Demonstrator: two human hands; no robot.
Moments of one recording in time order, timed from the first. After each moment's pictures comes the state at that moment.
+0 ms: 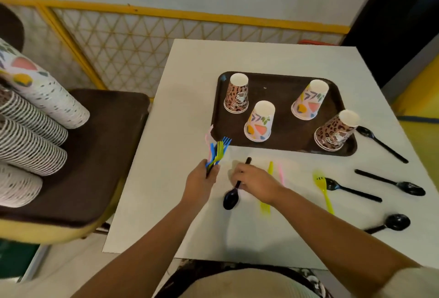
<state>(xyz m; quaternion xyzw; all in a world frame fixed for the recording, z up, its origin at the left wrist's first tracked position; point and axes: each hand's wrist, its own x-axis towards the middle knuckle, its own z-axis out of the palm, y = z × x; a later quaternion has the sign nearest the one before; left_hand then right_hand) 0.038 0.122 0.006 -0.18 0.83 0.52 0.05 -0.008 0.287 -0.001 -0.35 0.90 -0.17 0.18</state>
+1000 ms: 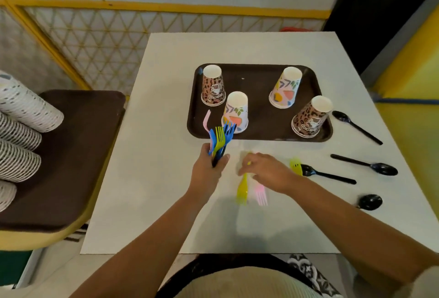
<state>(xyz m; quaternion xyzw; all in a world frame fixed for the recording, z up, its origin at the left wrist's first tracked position) 0.026 0.192 0.024 -0.15 0.78 0.61 0.05 -0.016 0.368 0.011 -0.36 0.91 -0.08 0.18</state>
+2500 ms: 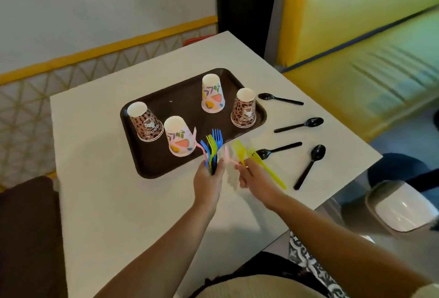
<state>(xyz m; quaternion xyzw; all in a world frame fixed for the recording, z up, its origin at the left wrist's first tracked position) 0.001 0.249 0.016 -0.04 0.79 0.59 0.13 0.046 0.364 0.016 0.22 0.78 -0.58 0.03</state>
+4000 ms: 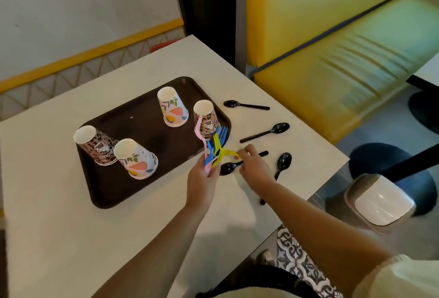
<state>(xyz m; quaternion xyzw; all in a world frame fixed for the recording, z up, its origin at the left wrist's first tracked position) -0.005 0.337 0.033 0.10 0.84 0.51 0.12 0.029 0.478 -0.003 0.19 0.94 -0.29 0.03</state>
